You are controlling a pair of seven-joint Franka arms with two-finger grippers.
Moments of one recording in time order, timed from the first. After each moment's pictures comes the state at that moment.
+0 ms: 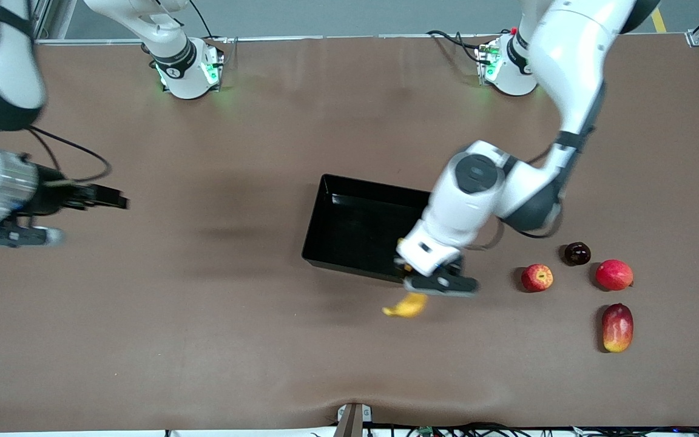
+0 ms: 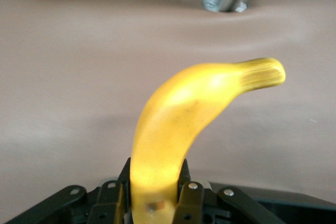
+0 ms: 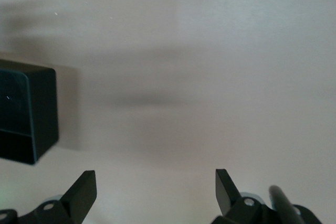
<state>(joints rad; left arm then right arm) -0.21 0.65 -0.32 -1.41 0.30 2.34 -0.55 0.10 0.24 -0.03 -1.52 0.19 1.59 0.11</state>
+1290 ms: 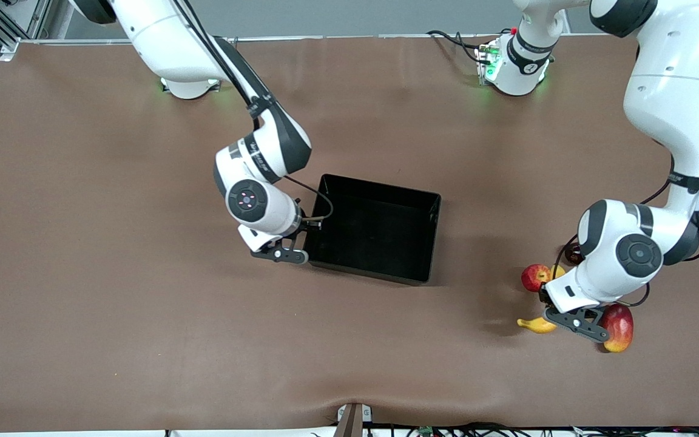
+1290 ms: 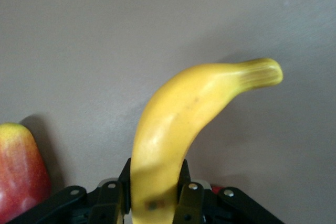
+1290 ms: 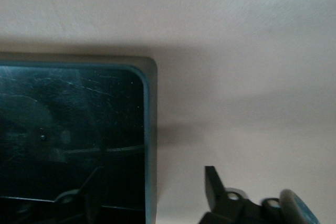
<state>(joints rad) 0.15 0.77 -0.26 -1.50 0.37 2.35 0.20 0.60 0.66 -0.02 -1.53 0.26 2.08 0.61</state>
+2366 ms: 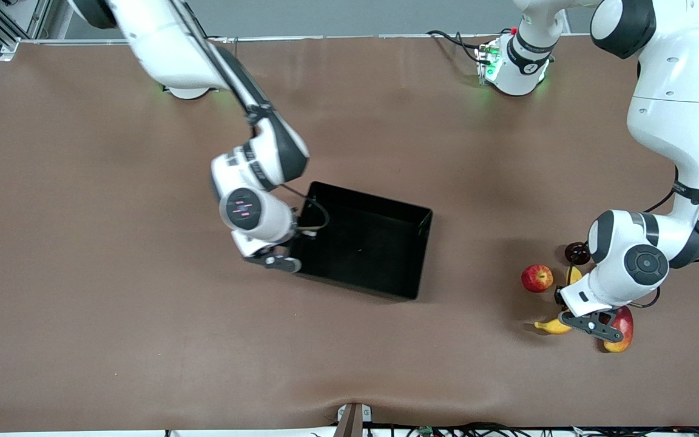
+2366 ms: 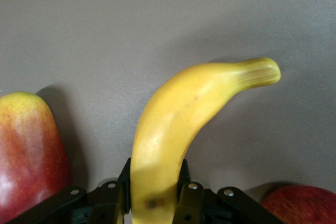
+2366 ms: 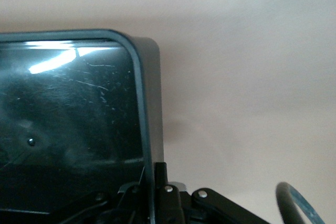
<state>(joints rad) 0.17 0.82 -0.19 -1.49 0.37 2.41 0.22 0.53 0.61 -0.06 -1.49 0.26 1.97 0.64</state>
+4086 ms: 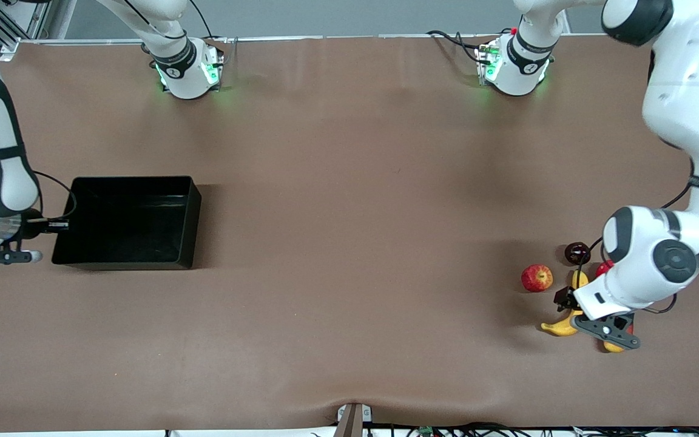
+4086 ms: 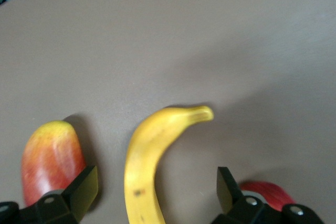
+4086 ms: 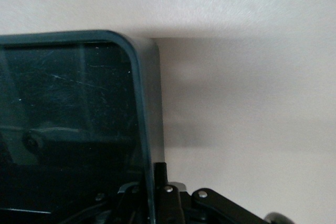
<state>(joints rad) 0.27 0.74 -0.35 -1.44 0.33 2.29 0.26 -0.34 0.51 -0.07 -1.85 0.06 2.10 -0.44</state>
